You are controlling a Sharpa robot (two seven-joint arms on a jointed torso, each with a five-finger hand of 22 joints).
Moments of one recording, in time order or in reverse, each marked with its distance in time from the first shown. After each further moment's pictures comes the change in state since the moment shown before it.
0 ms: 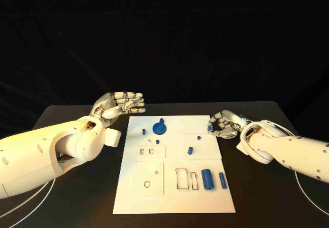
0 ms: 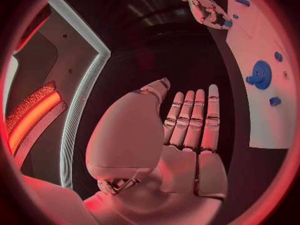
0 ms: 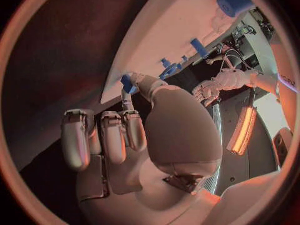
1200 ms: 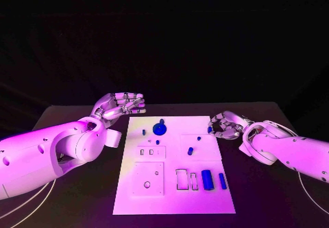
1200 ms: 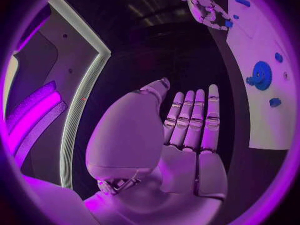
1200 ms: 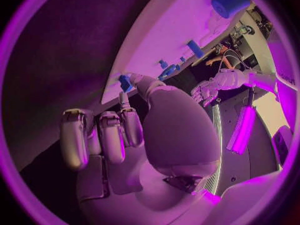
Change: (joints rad) left arm 0.000 0.003 0.000 0.001 0.000 0.000 0.001; left_hand 0.000 0.000 -0.003 0.003 0.000 0.000 0.000 0.000 0.000 0.000 0.000 0.000 0.000 0.000 0.000 0.000 -0.001 0.000 0.000 0.000 0.000 0.000; right arm 0.007 -0.023 -0.001 0.021 0.000 0.026 0.003; right_hand 0.029 -0.040 -0.051 0.013 0.001 -0.096 0.043 -0.075 -0.024 -0.037 0.034 -0.026 -0.001 0.002 0.027 0.000 0.000 0.000 0.002 0.028 -0.016 -0.001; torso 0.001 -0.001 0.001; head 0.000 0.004
